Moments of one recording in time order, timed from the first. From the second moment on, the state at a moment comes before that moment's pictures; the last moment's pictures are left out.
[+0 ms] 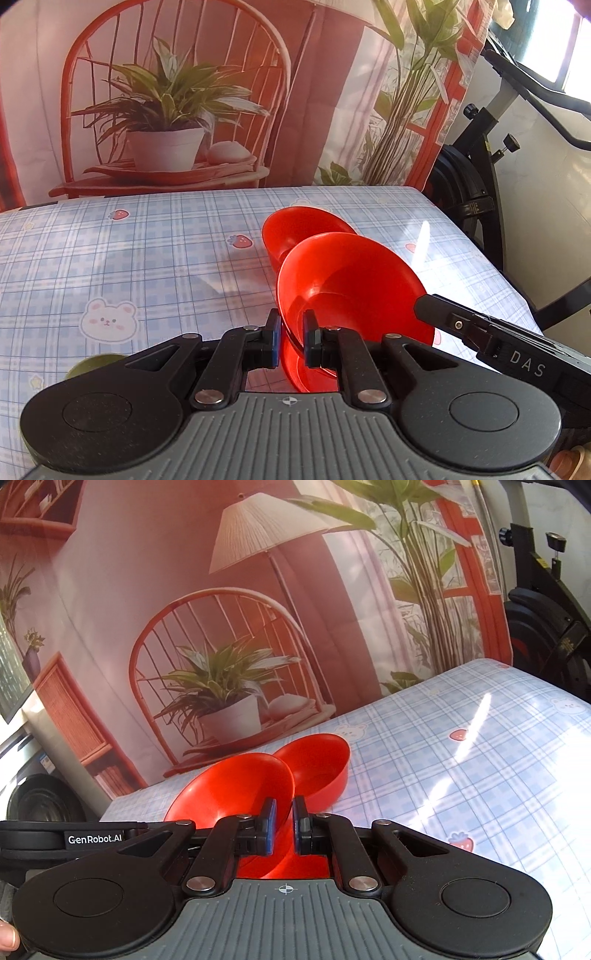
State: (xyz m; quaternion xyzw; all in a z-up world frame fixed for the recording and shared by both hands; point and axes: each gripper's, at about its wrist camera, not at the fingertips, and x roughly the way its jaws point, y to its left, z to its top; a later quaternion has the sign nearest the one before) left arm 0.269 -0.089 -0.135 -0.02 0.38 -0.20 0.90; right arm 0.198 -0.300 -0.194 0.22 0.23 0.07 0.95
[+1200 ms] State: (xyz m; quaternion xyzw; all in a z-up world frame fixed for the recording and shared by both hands) left arm 0.274 -0.109 -0.158 0.06 0.42 -0.18 0.89; right arm 0.200 -0.315 -0.233 0.26 0.26 0.07 0.93
